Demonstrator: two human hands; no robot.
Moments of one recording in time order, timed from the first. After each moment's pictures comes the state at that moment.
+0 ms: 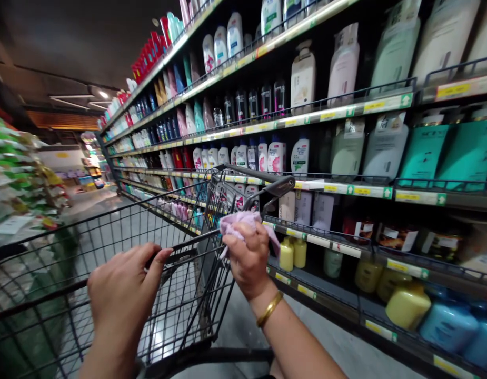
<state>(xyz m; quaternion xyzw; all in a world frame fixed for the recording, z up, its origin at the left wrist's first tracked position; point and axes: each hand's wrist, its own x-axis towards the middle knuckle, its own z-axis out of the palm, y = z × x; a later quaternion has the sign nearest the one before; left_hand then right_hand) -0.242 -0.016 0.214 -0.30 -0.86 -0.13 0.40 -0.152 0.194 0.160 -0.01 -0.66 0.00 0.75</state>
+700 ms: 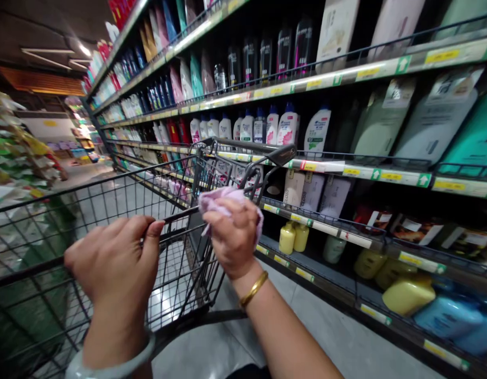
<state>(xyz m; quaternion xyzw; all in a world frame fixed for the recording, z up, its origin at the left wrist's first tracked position) -0.256 0.014 0.208 -0.26 -0.86 -0.14 0.42 -0.203 0.183 0.154 0.02 -0.67 0.08 0.74</state>
